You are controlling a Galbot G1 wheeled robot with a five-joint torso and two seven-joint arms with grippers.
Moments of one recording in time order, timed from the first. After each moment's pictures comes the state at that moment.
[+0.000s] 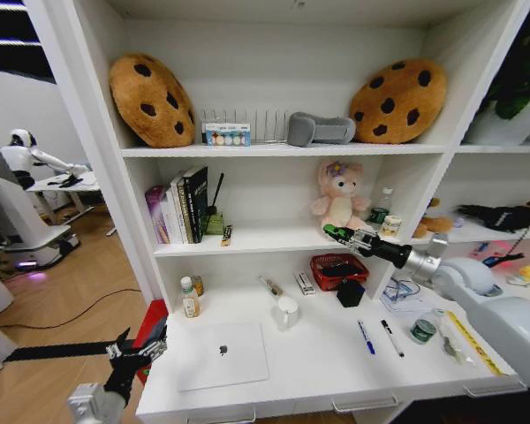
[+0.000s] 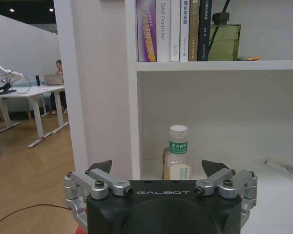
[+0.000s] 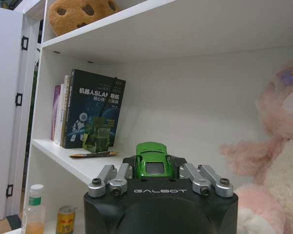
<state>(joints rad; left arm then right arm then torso) 1.91 -1.23 -0.75 -2.33 -0.42 0.18 -0.15 -0.71 0.53 0.27 1.59 1.01 -0.08 -0.71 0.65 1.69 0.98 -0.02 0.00</state>
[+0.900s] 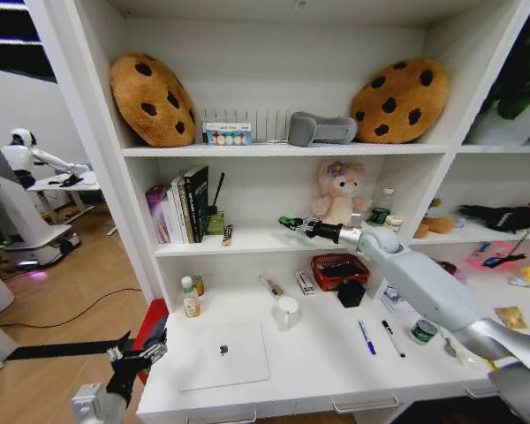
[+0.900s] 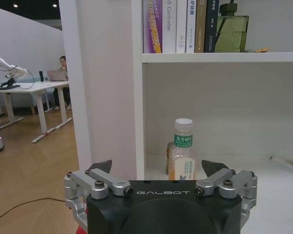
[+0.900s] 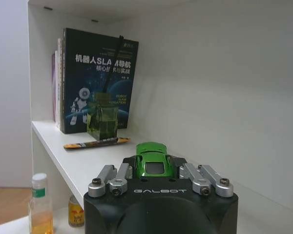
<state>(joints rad) 1.90 -1.24 -0.75 -2.30 -0.42 0.18 -0.15 -0.16 0.77 -0.23 1.29 0.89 -0.23 -0.74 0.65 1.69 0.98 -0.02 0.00</state>
